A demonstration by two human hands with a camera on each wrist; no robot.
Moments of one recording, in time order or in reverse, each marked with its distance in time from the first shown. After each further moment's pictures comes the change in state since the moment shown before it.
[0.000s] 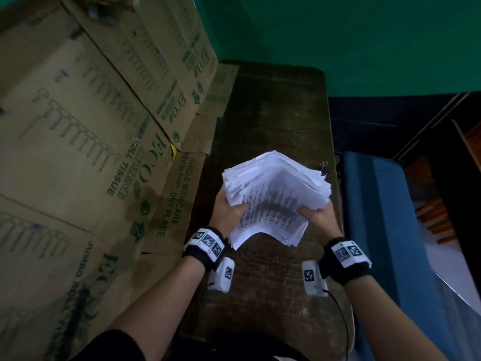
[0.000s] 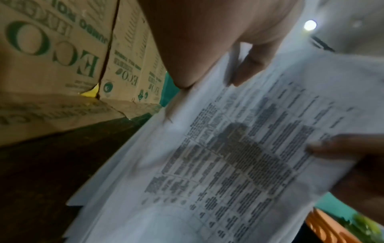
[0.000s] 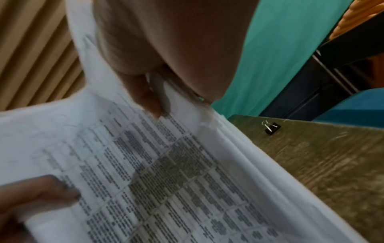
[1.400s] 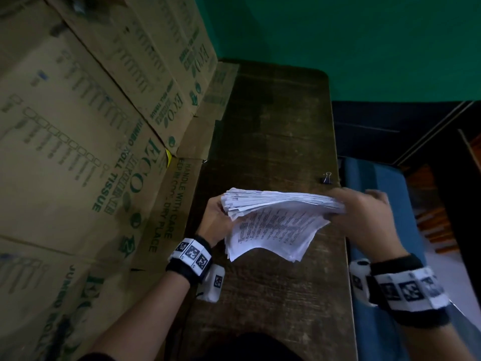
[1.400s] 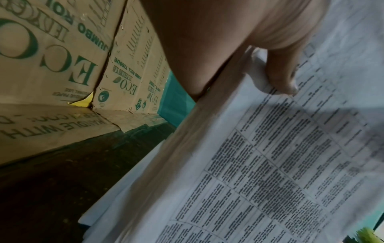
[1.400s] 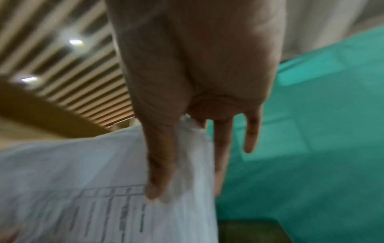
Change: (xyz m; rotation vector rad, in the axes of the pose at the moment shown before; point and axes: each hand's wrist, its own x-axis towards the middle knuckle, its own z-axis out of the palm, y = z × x) left_hand 0.035 0.009 -0.014 0.000 -0.167 0.141; right_hand 0.025 -0.080 -0.036 -1.209 -0.010 -0.266
